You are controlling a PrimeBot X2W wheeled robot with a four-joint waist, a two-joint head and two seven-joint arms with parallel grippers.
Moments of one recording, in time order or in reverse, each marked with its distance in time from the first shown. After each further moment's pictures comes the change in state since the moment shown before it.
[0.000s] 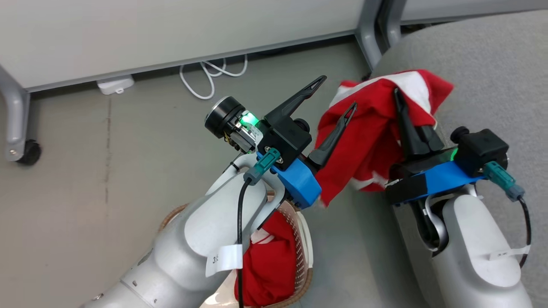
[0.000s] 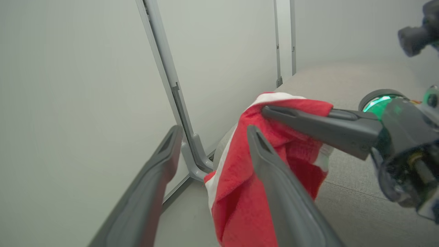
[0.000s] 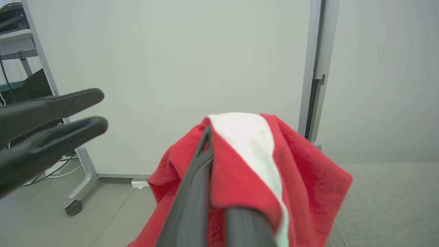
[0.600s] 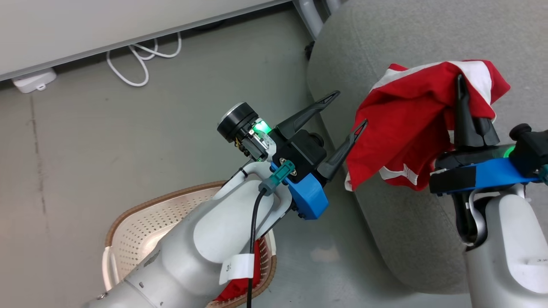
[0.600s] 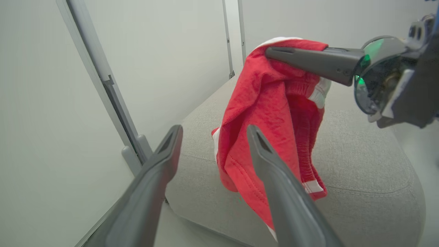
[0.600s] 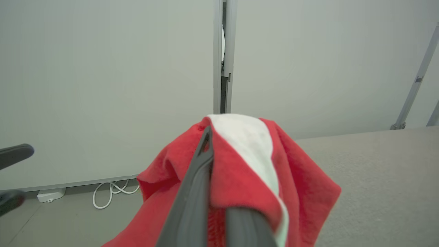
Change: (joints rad) left arm -0.008 -0.001 -0.066 0.016 0.026 -0.021 0.000; right arm 0.027 -0.001 -0.196 -0.082 -0.070 0.000 0.000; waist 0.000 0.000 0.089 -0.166
